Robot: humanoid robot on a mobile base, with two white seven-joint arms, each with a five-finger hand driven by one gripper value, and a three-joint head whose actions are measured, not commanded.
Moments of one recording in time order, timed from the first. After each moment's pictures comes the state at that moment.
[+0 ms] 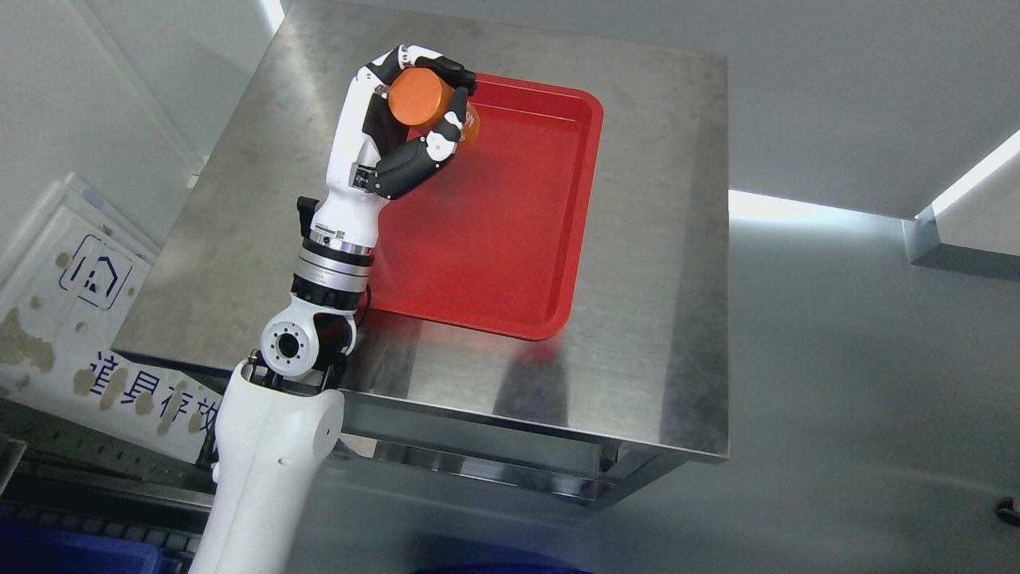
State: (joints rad) left arm -0.31 0.00 -0.19 -1.65 0.19 -0.32 -0.15; right arm 0.00 0.00 0.00 0.00 0.00 0.04 0.03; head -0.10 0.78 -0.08
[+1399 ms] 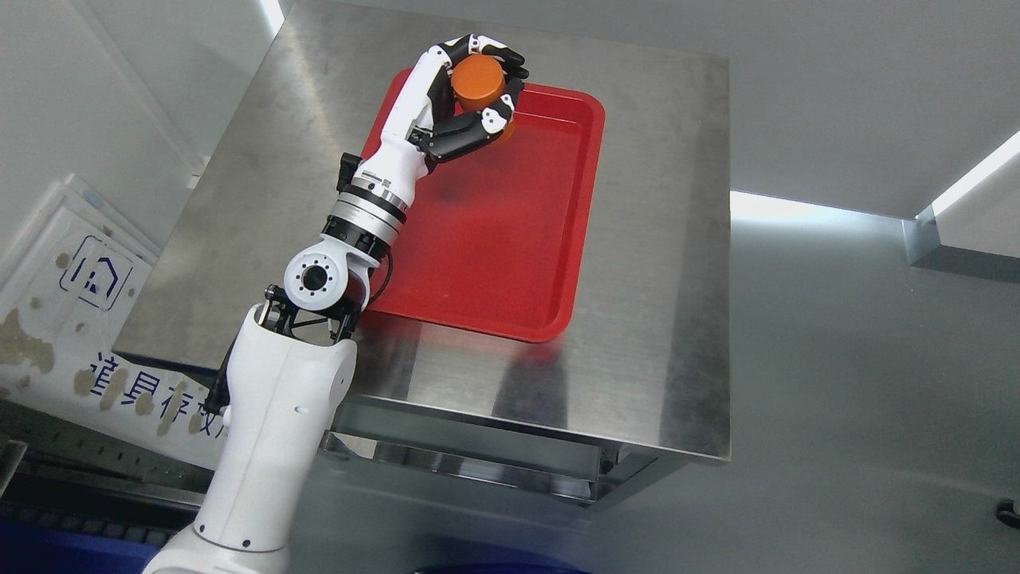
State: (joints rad) left arm -0.47 0.00 -0.25 -1.58 0.10 0.03 -0.16; right arm 0.00 0.00 0.00 0.00 0.00 0.05 0.03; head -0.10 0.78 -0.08
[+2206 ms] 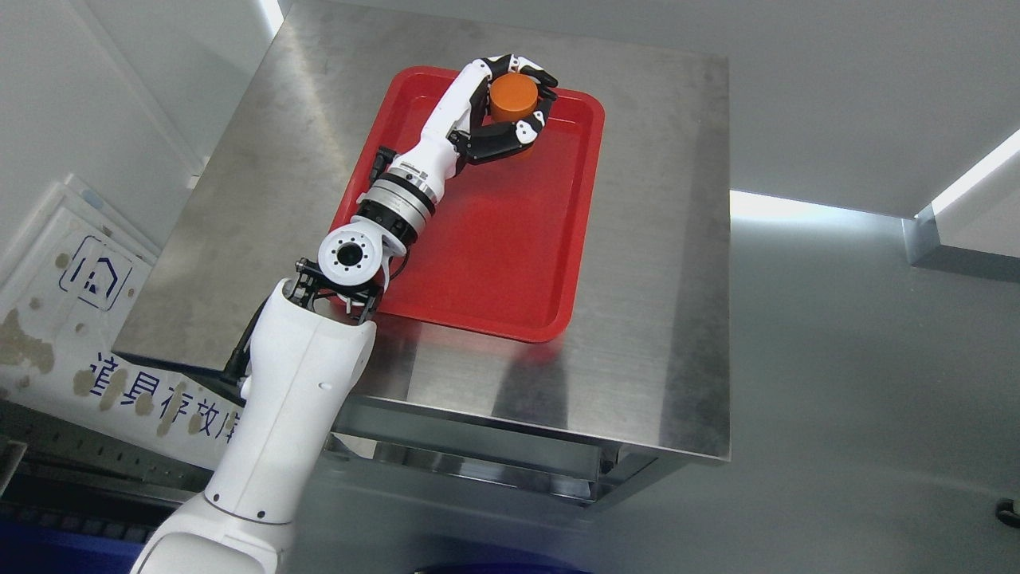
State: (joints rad) left arm -0.52 0.00 -0.31 -1.47 0.02 0.11 -0.16; right arm 0.00 0.00 0.00 0.00 0.00 0.05 0.03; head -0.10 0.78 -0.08
